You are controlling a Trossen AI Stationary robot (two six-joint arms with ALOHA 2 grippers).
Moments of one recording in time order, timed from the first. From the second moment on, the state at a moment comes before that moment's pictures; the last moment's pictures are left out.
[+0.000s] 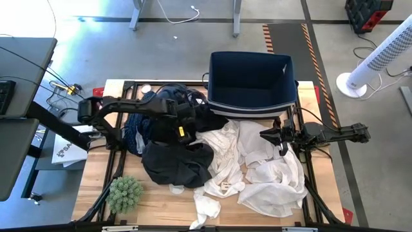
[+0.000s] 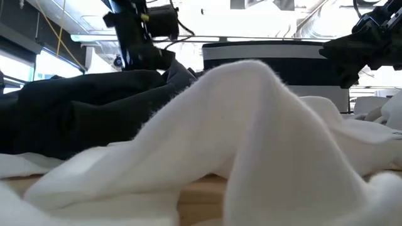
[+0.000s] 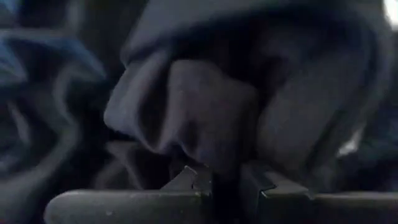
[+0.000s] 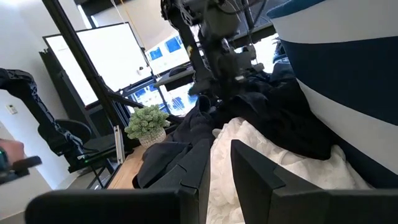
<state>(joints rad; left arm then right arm) 0.19 1.58 1.13 -0.81 0.08 -0.22 0.14 0.01 0.01 0.05 0.18 0.36</state>
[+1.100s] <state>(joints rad) 0.33 1.60 1.98 0.45 0.09 -0.22 0.14 0.01 0.01 0.05 0.19 0.26</state>
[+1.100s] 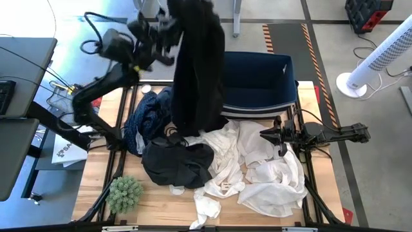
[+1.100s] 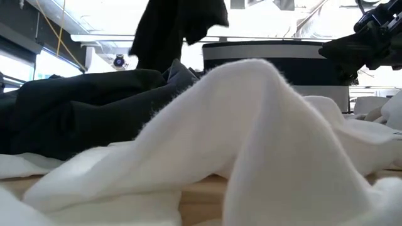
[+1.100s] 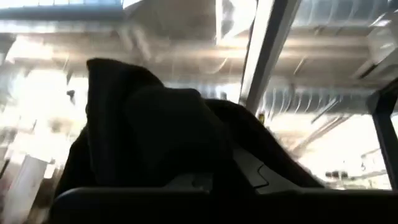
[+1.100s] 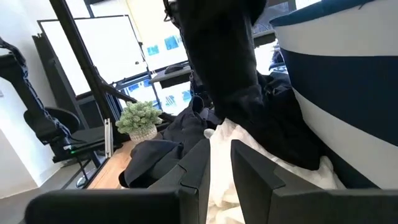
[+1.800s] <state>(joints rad) 0.04 1.51 2.22 -1.27 -0.04 -0.34 0.14 0.01 0.01 0.07 0.19 0.31</state>
